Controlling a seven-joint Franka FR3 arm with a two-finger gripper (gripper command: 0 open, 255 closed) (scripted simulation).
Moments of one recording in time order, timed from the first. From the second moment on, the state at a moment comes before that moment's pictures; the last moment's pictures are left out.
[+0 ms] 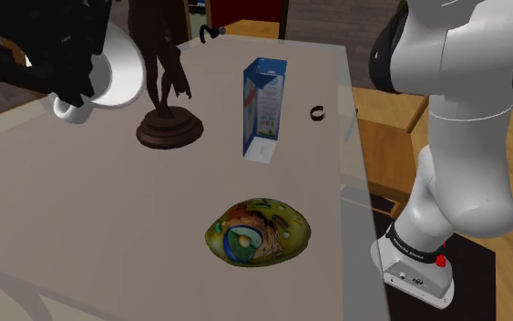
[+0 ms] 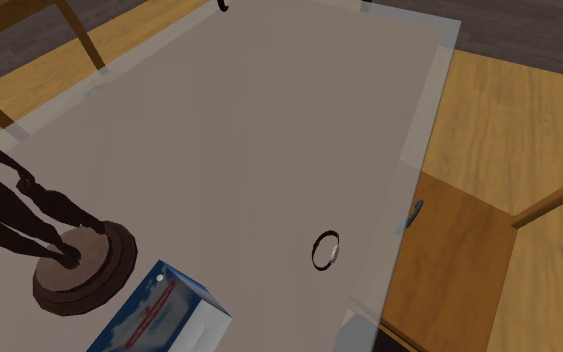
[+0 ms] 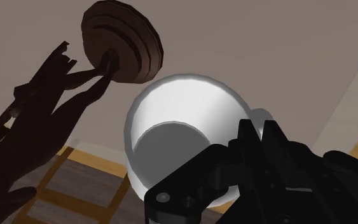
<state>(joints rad) 0.47 0.43 0.95 -0.97 -0.87 1.36 0.66</state>
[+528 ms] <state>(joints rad) 0.32 0.35 0.99 -1.21 -0.78 1.51 0.72</state>
